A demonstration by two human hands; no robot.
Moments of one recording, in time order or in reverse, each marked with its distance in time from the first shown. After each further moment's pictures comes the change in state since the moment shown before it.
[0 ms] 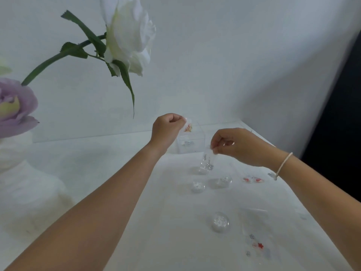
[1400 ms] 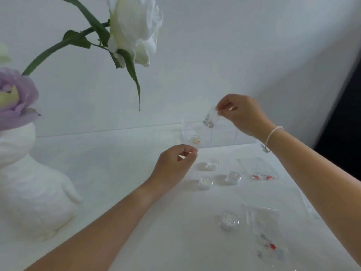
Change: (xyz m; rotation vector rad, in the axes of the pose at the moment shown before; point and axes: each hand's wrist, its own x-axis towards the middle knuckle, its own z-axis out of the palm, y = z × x) left_hand -0.077 -0.034 -0.008 0.176 -0.187 0.031; right_hand 0.060 0.012 -0.005 -0.008 0.396 -0.013
